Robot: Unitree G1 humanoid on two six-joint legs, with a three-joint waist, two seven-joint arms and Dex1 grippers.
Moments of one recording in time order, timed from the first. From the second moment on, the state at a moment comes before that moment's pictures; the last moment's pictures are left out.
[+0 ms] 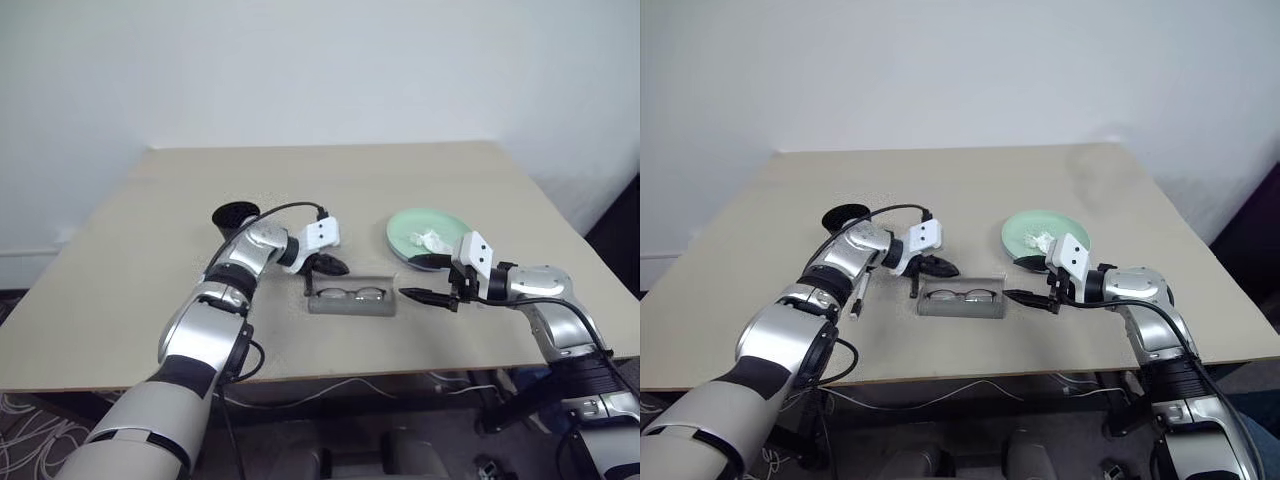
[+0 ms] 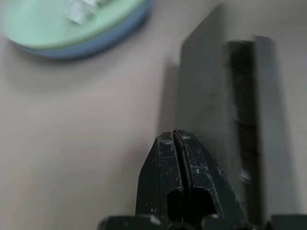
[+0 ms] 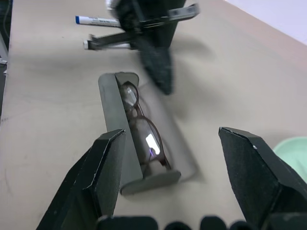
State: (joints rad) left arm -1.02 0.30 -0.22 1.20 0.17 -0.20 -1.35; right arm -0.42 -0.57 0.10 0.15 0.23 0.14 1.14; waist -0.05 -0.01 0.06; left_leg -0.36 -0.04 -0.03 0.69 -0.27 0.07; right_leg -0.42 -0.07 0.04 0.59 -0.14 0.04
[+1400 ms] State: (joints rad) left arm -0.13 0.33 0.17 -0.22 -0.05 0.71 -0.36; right arm -0.53 -0.50 0.15 0.38 0.21 0.04 1.20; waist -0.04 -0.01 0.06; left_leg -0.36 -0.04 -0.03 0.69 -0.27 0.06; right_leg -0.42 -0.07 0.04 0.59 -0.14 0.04
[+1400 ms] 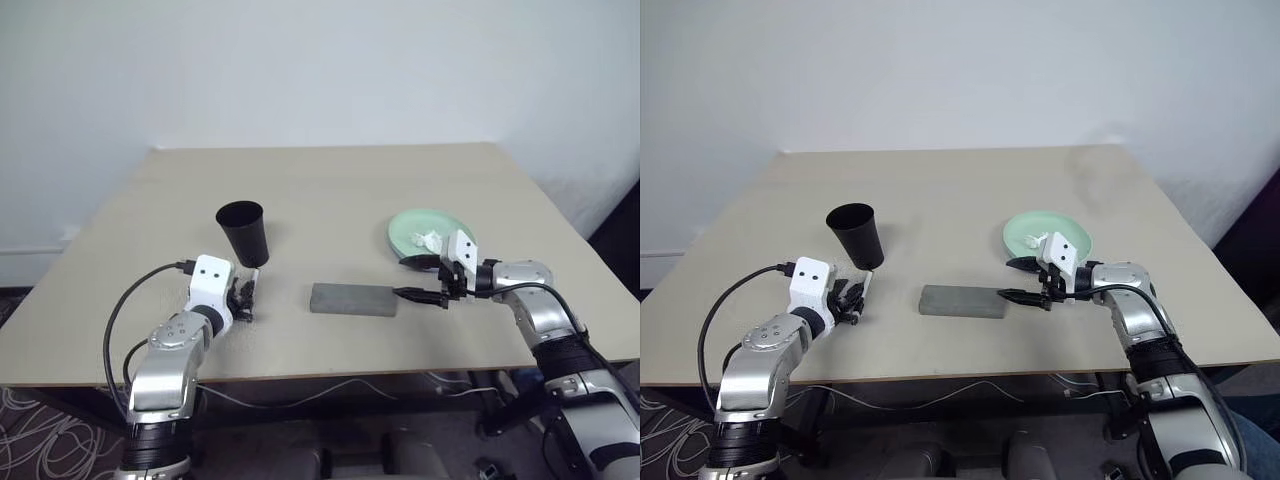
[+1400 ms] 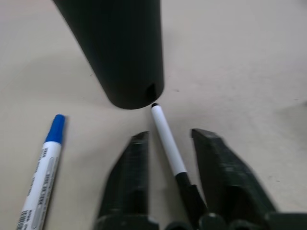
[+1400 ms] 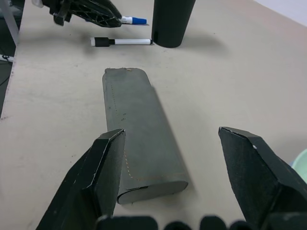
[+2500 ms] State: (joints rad) left arm -0.40 0.34 0.09 0.11 -0.07 0.86 -0.29; right arm -0.46 -0.50 0.14 0.31 0.21 0.04 1.11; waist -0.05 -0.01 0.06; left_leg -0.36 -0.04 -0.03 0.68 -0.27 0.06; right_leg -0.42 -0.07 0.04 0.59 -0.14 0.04
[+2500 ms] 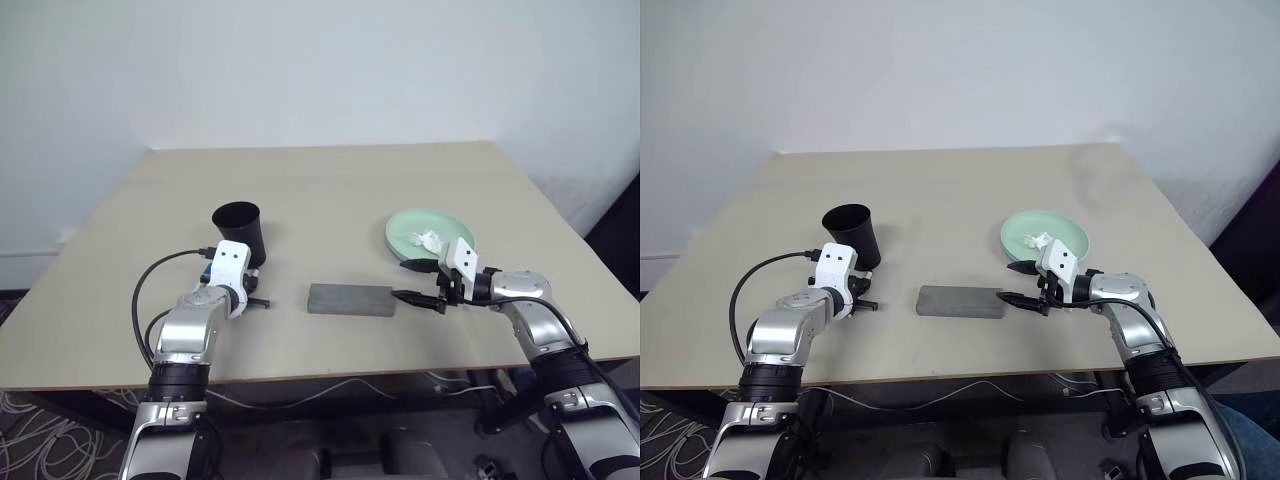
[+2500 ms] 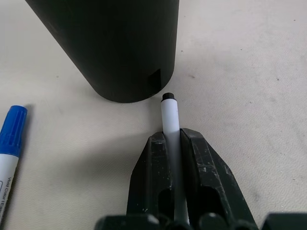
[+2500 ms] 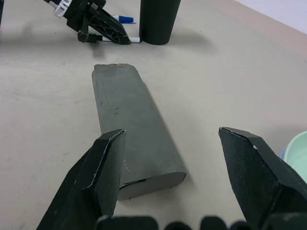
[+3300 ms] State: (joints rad) left arm -0.55 0.33 0.05 0.19 -0.08 0.04 -0.38; right arm -0.51 -0.49 0.14 0.37 0.19 0.01 1.10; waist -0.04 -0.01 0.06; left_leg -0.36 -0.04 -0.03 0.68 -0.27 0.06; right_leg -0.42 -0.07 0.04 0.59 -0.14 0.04
